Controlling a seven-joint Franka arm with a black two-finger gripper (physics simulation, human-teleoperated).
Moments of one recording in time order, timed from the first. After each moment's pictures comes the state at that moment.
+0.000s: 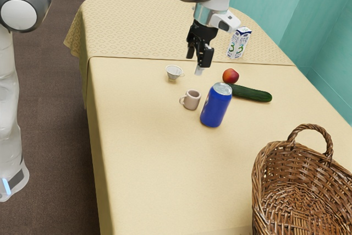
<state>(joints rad) 0.00 0.00 0.00 -1.57 0.00 1.56 0.00</state>
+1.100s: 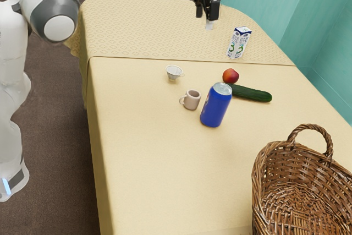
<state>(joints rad) 0.09 0.15 0.22 -1.19 -0.15 1.49 0.26</state>
